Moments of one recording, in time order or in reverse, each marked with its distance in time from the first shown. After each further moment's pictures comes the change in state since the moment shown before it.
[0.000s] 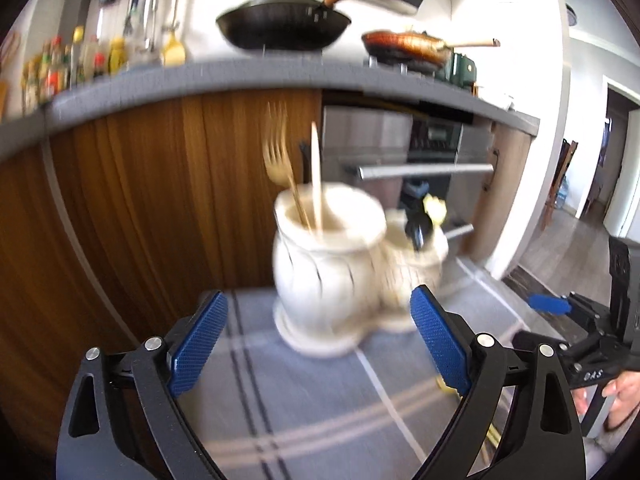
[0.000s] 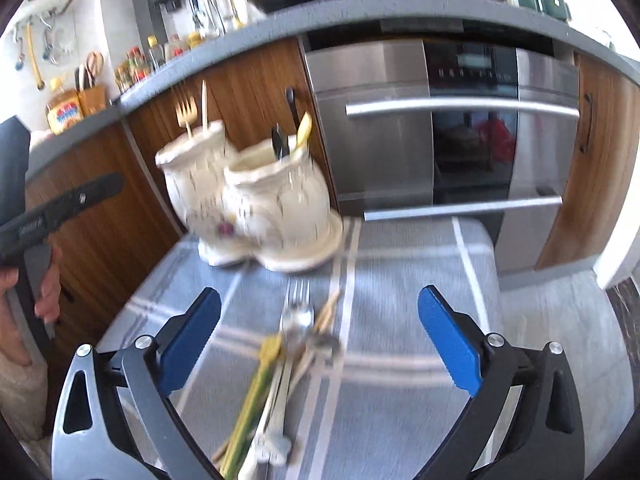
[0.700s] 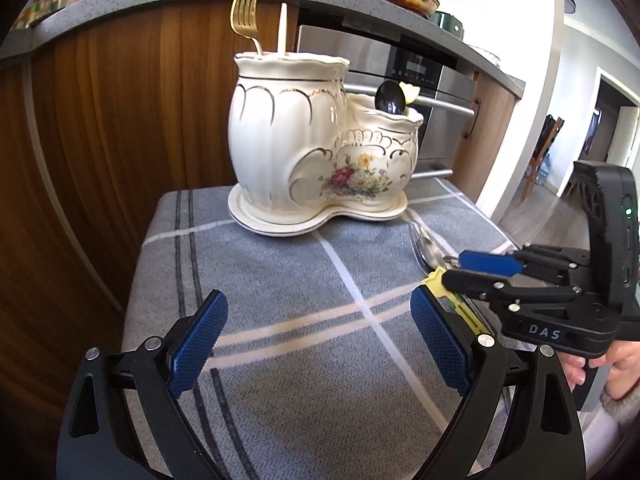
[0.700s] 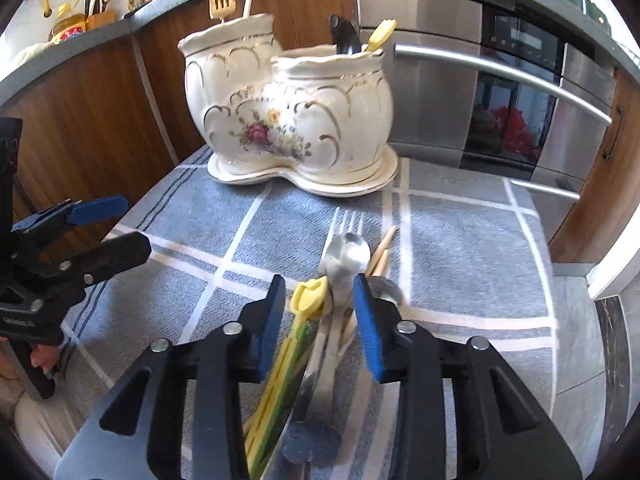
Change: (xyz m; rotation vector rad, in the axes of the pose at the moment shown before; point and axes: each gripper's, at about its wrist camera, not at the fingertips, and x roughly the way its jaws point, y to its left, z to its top) left arm 0.024 -0.009 -0.079 -0.011 0.116 -0.079; right arm 0.050 0.049 -0.029 -0.140 0.148 -0.028
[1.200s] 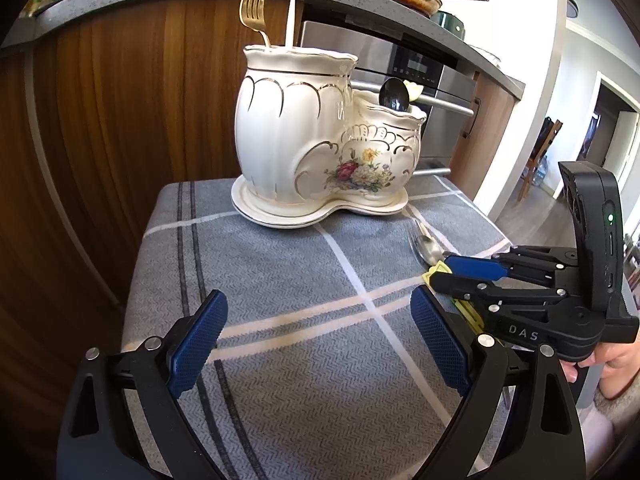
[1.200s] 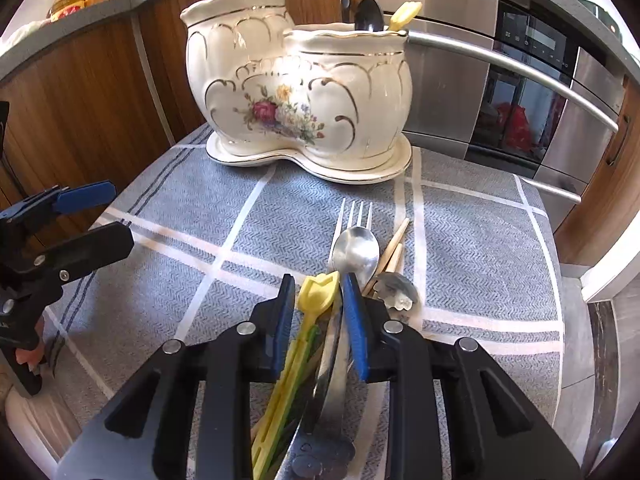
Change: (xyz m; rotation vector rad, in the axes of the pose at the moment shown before) left arm -0.001 0.006 -0.002 -0.020 0.022 -0.022; right arm 0.016 0.013 0.004 -0.045 0.057 -0.042
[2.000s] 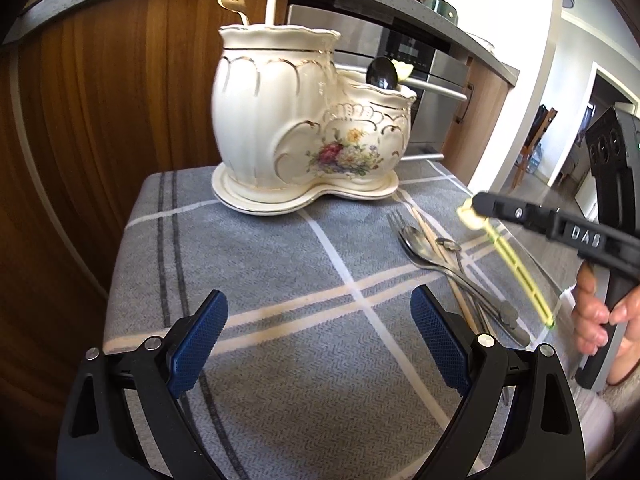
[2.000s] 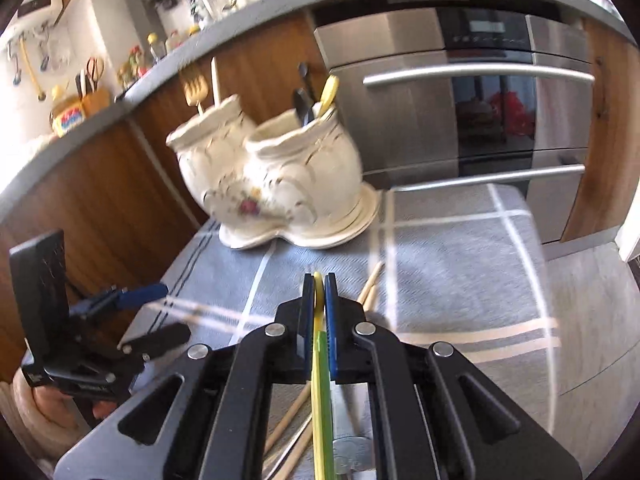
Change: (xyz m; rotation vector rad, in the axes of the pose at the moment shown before) left arm 0.012 -0.009 -0.001 0.027 0.052 -0.027; right arm -0.045 -0.053 0.002 0.250 -0.201 0.156
